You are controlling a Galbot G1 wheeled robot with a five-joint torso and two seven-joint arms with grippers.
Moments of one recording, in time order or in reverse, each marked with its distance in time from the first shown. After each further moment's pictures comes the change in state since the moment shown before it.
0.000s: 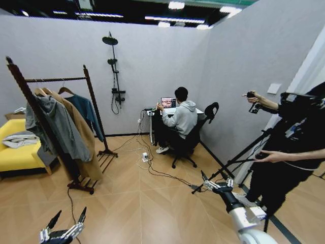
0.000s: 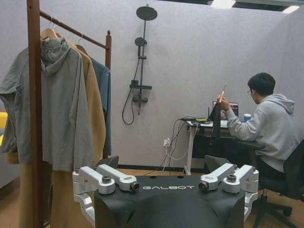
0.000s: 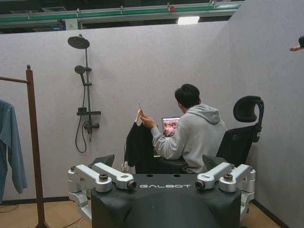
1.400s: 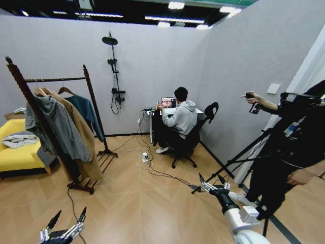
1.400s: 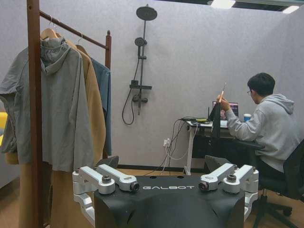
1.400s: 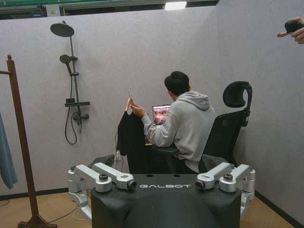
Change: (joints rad) left arm 0.000 0.000 0.000 0.000 0.000 0.000 0.000; right arm 0.007 0.033 -0.031 0.017 -0.027 -0.072 0.070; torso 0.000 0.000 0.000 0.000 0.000
